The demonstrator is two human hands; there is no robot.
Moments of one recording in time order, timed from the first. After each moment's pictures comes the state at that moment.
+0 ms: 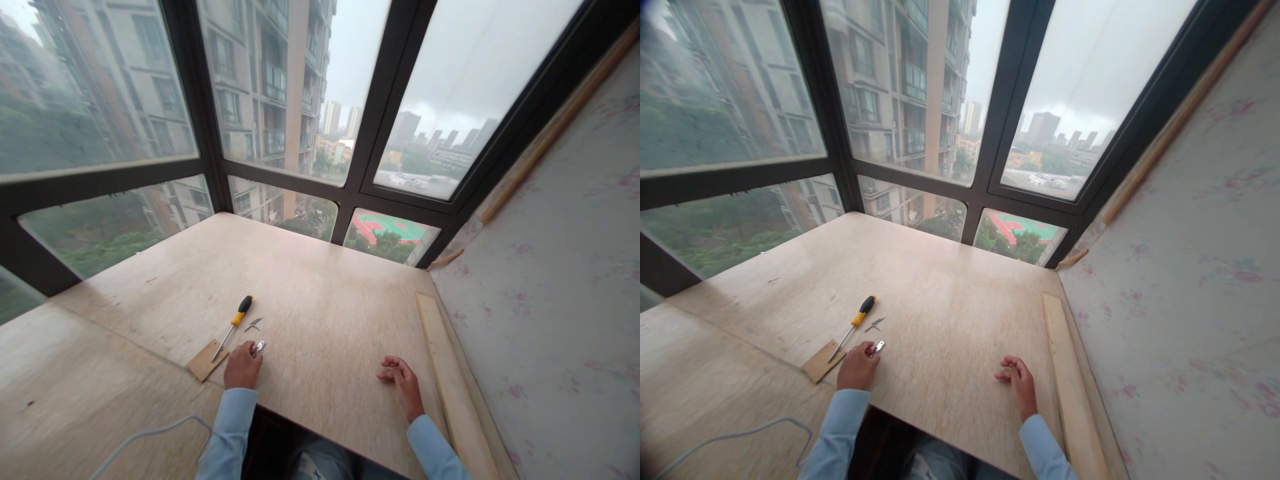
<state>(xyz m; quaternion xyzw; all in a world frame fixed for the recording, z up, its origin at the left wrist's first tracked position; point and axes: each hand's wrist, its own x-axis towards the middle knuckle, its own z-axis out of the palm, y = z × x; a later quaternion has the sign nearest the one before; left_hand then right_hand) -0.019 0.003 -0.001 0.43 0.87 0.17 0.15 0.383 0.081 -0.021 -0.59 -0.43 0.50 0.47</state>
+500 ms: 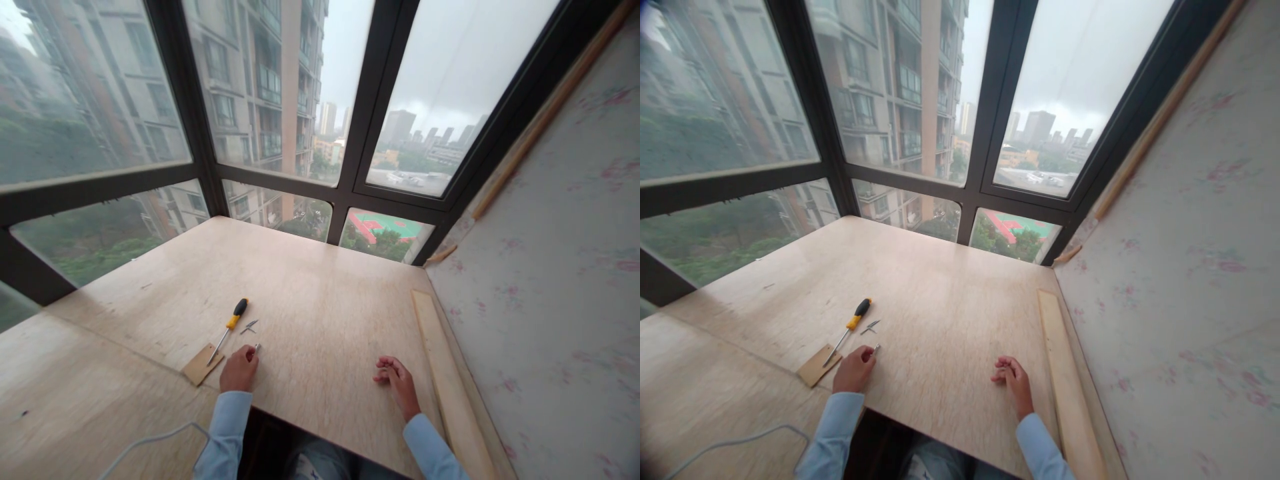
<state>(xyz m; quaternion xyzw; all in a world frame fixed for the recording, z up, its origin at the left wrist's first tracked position) -0.016 0.001 0.013 0.41 0.87 0.19 0.21 0.383 0.078 -0.018 -0.58 -0.45 0.50 0.46</state>
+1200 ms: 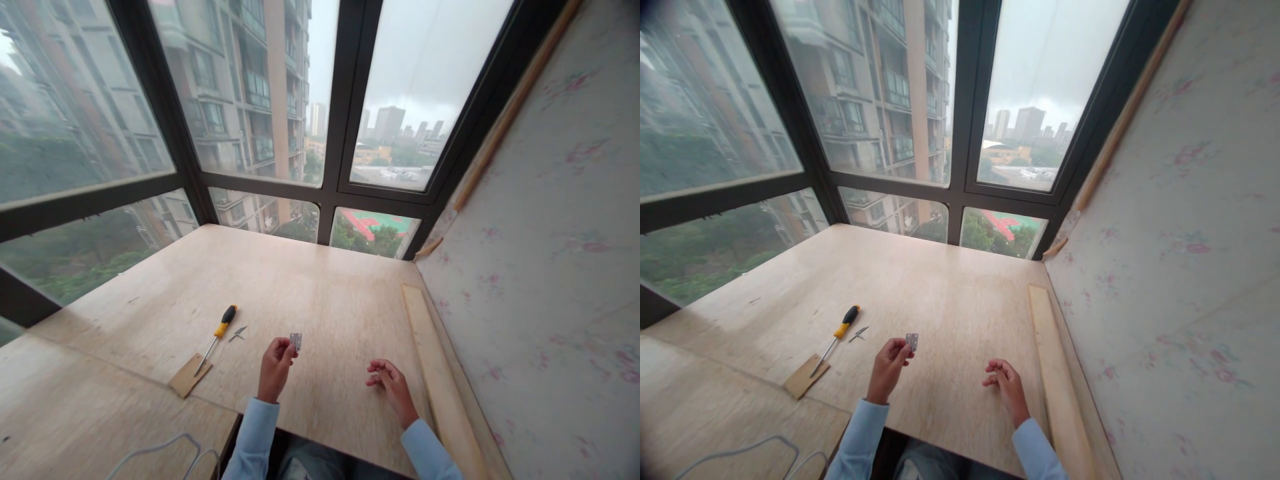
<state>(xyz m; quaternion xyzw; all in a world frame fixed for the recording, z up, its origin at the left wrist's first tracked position) 0.097 0.030 0.043 0.36 0.63 0.56 0.40 0.390 0.066 -0.006 -0.54 -0.43 0.56 0.46</state>
